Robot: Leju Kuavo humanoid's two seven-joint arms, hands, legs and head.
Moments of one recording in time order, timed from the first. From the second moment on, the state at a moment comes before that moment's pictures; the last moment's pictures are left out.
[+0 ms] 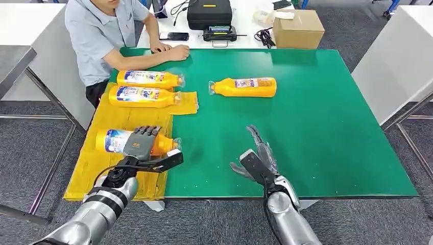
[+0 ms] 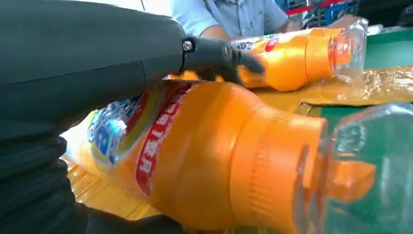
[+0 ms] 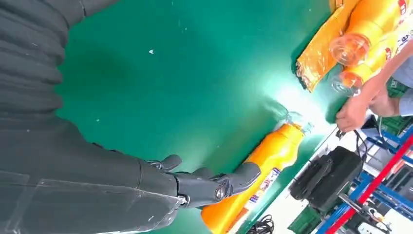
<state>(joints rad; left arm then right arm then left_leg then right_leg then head) -0.55 -0.10 -0.29 -0.61 -1.31 0.43 0.06 -0.23 0.08 0.24 -1.07 0.46 -0.13 -0.46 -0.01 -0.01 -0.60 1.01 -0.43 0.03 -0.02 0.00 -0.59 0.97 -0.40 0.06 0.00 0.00</state>
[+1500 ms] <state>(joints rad) -0.26 -0.16 -0.34 -1.01 -0.98 0.70 -0.28 -0.10 0.09 0.14 -1.17 0.03 0.10 -0.44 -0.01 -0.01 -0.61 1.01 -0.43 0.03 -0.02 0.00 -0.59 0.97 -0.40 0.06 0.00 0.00</state>
